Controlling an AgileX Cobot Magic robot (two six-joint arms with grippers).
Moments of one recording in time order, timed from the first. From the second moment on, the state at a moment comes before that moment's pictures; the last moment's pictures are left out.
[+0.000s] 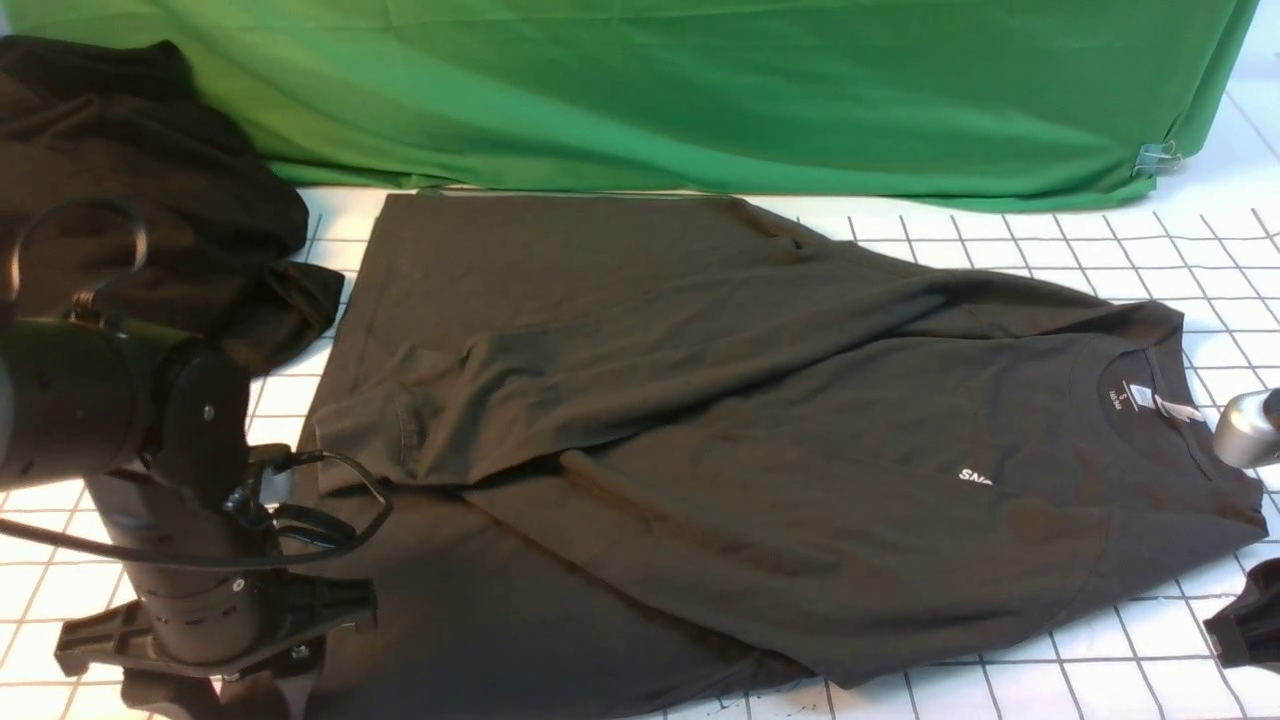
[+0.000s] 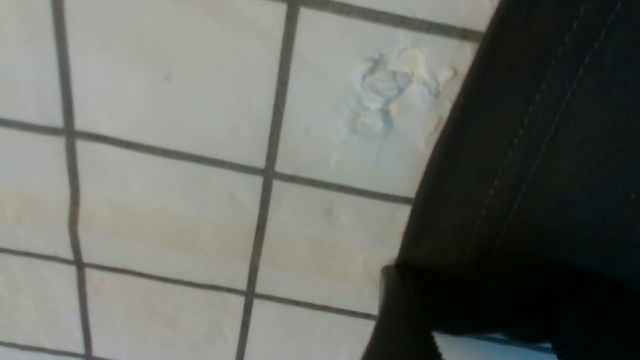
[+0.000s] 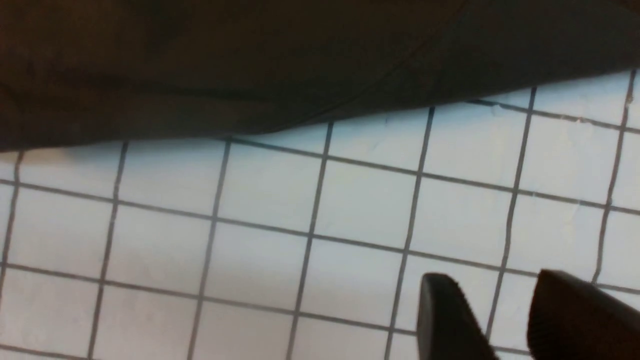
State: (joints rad) right arm 0.14 1.08 -0.67 0.04 0.80 -0.04; left arm -0.25 1.66 -0.83 0.06 0.89 -0.52
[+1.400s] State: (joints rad) right arm 0.67 1.57 -0.89 -0.05 0.63 -0.21; left arm -0.24 1.45 -0.82 -0.21 0.84 -0.18
